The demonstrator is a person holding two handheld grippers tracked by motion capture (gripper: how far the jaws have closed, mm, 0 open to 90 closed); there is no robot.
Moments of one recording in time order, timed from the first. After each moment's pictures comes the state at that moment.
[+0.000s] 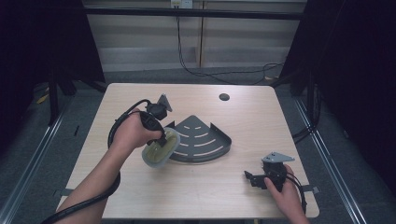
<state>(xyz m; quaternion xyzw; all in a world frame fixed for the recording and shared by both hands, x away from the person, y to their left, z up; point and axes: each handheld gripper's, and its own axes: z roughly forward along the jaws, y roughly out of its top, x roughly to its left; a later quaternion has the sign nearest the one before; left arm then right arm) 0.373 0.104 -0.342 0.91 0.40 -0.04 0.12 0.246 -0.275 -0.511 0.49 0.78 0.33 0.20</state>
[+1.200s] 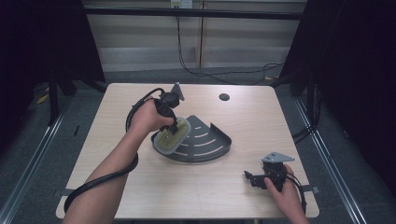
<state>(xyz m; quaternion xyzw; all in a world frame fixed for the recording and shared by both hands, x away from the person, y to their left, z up) 0.419 0.071 -0.348 0.92 0.38 -0.03 0.12 0.246 -0.276 -0.511 0.49 0.78 0.33 0.20</state>
